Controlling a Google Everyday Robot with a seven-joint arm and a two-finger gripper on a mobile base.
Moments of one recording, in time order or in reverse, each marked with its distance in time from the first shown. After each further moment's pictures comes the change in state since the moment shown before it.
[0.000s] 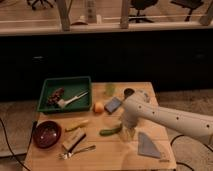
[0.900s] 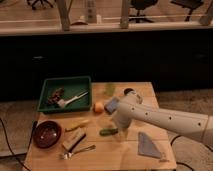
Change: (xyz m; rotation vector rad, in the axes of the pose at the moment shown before) arm -0.034 -0.010 0.012 0.015 -0.034 -0.095
